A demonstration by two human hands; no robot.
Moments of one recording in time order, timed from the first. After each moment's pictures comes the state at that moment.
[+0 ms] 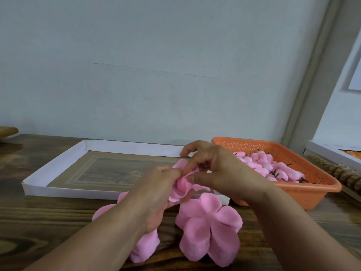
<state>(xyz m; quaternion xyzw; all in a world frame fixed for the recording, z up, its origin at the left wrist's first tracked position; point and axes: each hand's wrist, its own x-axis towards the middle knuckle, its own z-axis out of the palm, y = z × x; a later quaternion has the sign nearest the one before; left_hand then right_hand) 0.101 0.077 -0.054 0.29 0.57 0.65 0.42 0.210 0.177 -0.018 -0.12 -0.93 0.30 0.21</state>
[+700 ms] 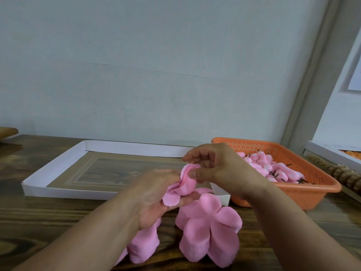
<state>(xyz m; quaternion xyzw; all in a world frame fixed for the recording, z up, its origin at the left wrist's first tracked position) 0.089 0.078 -0.057 0.25 0.43 0.67 0.55 0.208 0.185 -0.022 -0.15 -0.86 0.43 0.24</state>
